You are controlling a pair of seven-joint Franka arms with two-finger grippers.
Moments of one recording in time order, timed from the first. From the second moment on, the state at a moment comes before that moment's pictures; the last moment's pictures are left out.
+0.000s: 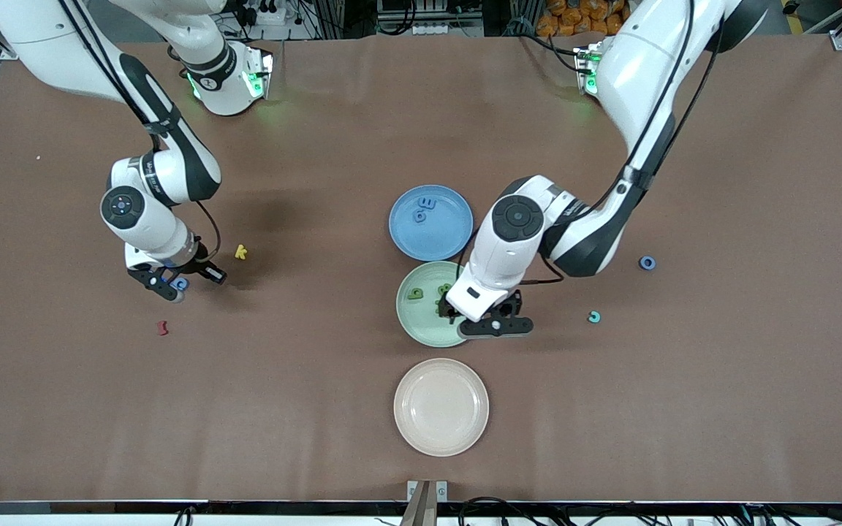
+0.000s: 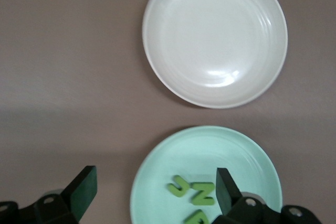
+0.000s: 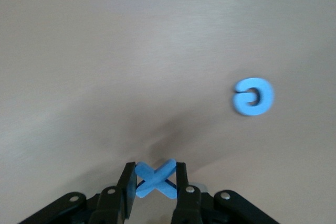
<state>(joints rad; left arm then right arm) -0.40 0.72 -0.26 -1.42 0.27 2.33 -0.80 -0.12 0.36 0.19 -2.28 -0.20 2.65 0.77</state>
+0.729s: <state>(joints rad) -0.25 0.47 -0.24 -1.42 0.28 1.99 -0.49 0.17 0.36 0.29 -2.21 -0.20 2.56 0.80</state>
